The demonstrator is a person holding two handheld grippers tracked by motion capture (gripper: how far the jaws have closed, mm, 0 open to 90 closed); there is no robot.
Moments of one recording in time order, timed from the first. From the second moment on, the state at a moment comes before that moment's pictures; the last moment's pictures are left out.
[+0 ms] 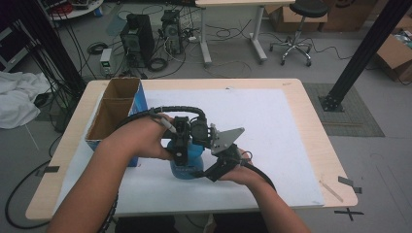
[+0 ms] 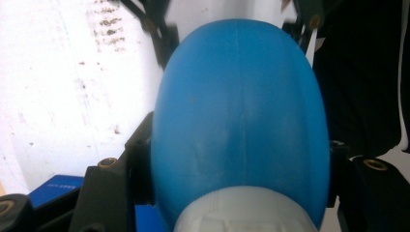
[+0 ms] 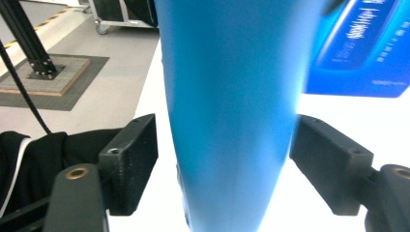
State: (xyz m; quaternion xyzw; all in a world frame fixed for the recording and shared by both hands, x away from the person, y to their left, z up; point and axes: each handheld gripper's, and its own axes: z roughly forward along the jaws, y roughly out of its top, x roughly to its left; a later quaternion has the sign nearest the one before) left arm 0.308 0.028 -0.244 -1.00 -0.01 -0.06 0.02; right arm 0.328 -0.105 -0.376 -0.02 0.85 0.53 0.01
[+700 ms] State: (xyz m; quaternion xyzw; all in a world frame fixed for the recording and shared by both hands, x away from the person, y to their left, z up) left arm 0.331 0.048 -0.197 -0.99 -0.12 -0.05 0.02; right arm 0.338 -0.148 -0.331 -0.03 0.94 0.34 0.01
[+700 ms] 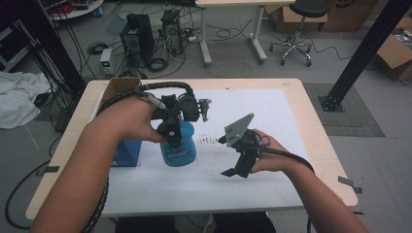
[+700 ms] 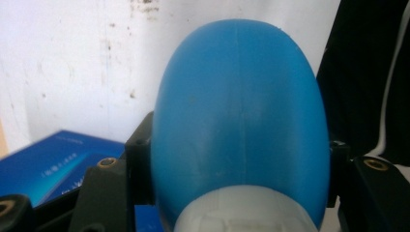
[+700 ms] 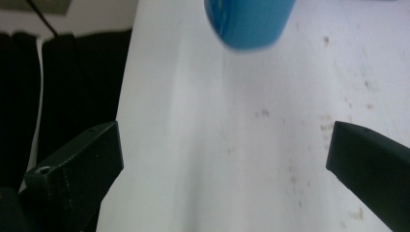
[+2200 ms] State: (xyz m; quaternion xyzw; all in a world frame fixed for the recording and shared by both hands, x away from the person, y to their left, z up) left arm 0.393 0.188 -0.085 -0.77 -0.64 -0.02 0.00; right arm 0.342 -0.194 -0.295 -0.05 0.99 0.13 0.00
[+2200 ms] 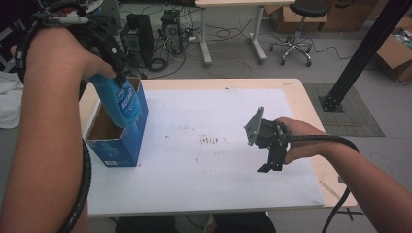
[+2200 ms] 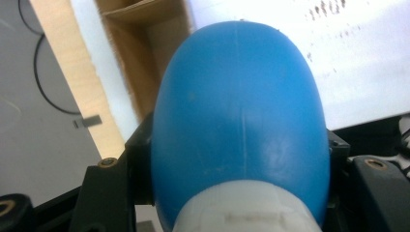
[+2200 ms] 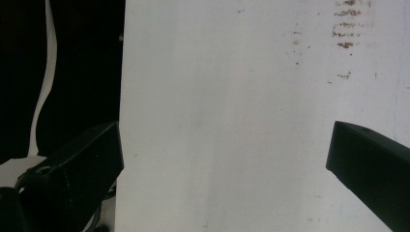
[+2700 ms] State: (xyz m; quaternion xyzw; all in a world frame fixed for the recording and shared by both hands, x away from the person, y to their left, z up) left arm 0.409 0.237 -0.109 -0.72 -0.69 -0.03 0.00; right arm 0.342 -0.201 -0.299 -0.04 0.99 0.12 0.00
